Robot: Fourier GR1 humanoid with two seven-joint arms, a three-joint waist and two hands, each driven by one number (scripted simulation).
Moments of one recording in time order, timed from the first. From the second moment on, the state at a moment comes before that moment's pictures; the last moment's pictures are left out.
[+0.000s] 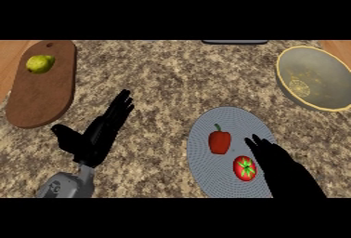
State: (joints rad) left arm -0.16 0.25 -0.32 -1.53 0.38 0.10 0.07; right arm 0.01 -0.49 0.55 -2.13 0.69 0.36 0.87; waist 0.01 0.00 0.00
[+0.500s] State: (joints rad) left arm -0.18 0.23 -0.26 -1.53 0.36 0.07 0.12; right arm -0.05 -0.40 0.53 -1.98 0.71 0.46 0.88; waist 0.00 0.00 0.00
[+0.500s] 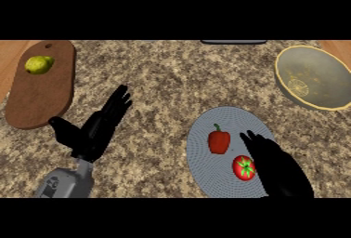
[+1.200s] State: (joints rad) left arm -0.13 0.16 -0.21 -1.56 0.28 0.02 0.14; right arm -0.02 -0.31 0.52 -1.83 0.88 0.44 0.77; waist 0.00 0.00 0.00
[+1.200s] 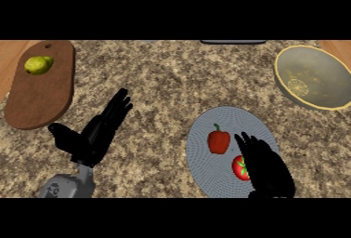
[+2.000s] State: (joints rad) left arm -0.10 0.10 -0.17 -1.58 0.22 -0.04 0.15; right arm 0.02 -0.23 0.45 -1.65 1.02 0.31 0.60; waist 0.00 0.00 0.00
